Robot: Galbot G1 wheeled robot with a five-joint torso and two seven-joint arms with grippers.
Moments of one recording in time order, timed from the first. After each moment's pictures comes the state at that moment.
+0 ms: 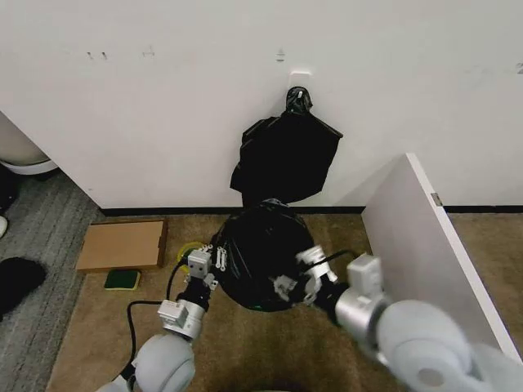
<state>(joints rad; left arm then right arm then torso) 1.20 -0.97 -0.03 -2.05 -0.33 -0.18 -0.37 -0.82 0.80 -0.17 2.39 1.22 -0.68 0.63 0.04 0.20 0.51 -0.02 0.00</state>
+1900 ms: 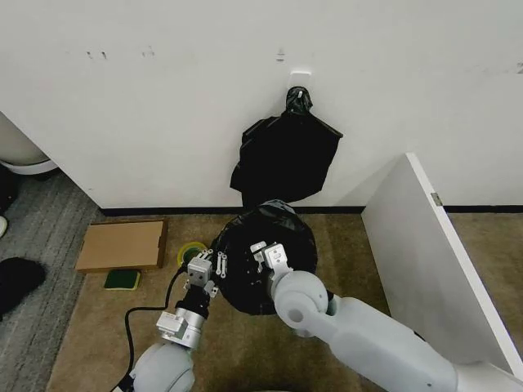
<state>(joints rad) 1.25 -0.97 -0.06 -2.06 -0.27 -0.23 -0.35 -0.52 1.10 -0.48 1.98 1.17 -0.73 0.86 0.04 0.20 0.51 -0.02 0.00</state>
